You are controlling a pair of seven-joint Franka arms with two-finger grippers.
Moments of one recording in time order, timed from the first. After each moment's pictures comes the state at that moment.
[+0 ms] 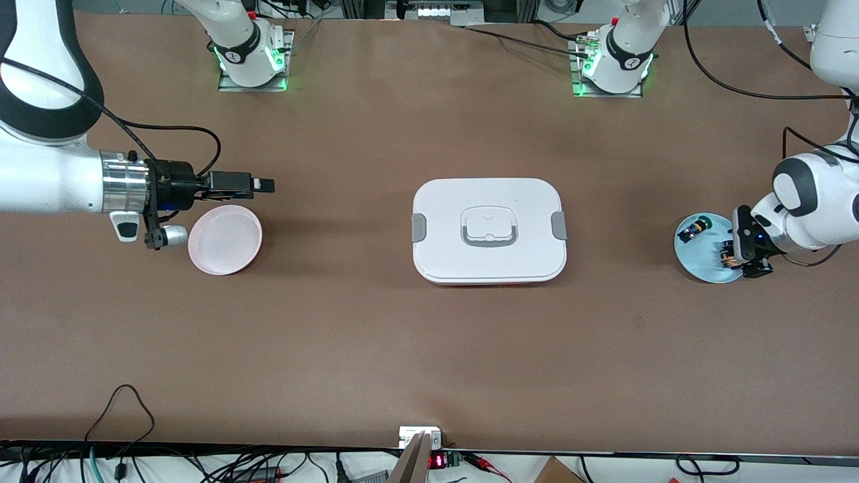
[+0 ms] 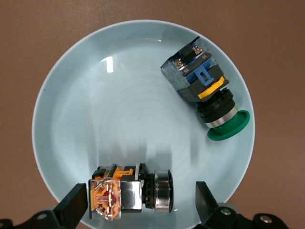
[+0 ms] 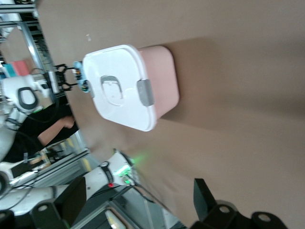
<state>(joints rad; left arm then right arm) 0.43 0.54 -0.05 -1.97 0.08 2.41 1.93 0.13 0.25 -0.05 -1.68 0.88 1.60 -0.03</state>
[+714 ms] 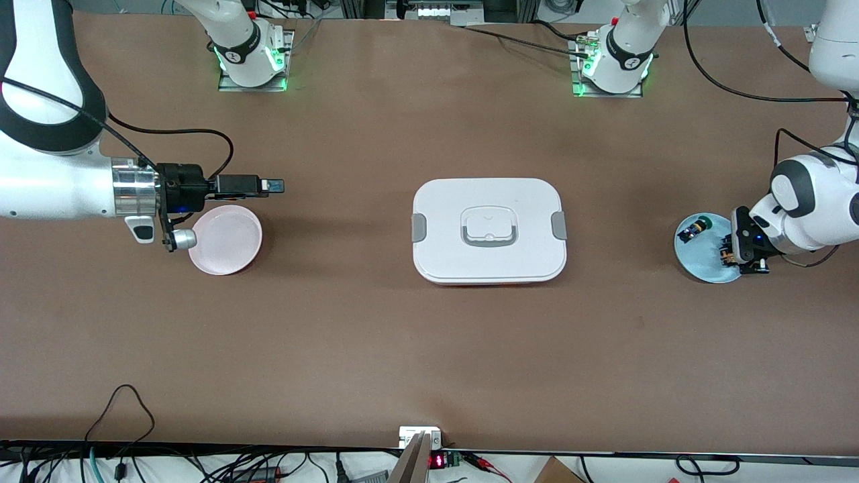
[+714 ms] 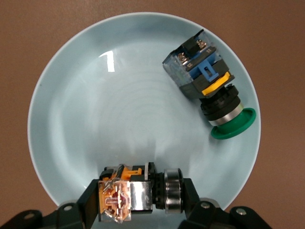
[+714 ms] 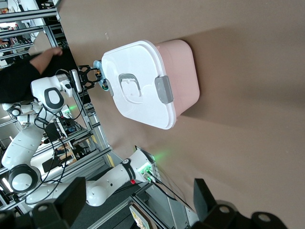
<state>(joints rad) 0.44 0.55 -0.05 -1.96 0.08 2.43 1.93 0.13 0.26 -0.05 -1.70 0.96 1.60 -0.02</state>
